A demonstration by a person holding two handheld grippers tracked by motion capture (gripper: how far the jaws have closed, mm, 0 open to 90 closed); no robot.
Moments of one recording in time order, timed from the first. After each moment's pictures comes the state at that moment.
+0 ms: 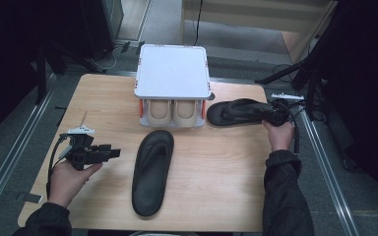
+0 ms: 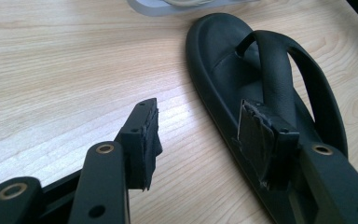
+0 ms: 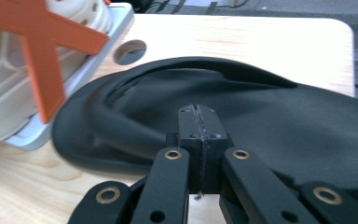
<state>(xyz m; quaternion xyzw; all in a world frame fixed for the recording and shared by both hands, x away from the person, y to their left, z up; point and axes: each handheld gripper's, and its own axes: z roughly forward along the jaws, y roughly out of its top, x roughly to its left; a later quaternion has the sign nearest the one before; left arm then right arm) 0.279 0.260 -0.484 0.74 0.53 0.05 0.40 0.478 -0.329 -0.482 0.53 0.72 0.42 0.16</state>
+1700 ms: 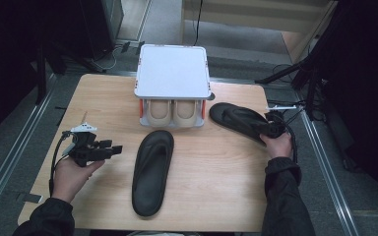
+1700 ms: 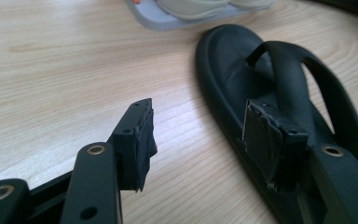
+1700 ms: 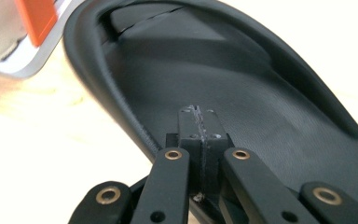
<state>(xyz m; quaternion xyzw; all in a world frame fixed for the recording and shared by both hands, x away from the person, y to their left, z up) 0.290 0.255 -0.487 0.74 0.52 0.08 0.42 0.445 -0.318 -0.504 0.54 0.76 0.34 0.11</state>
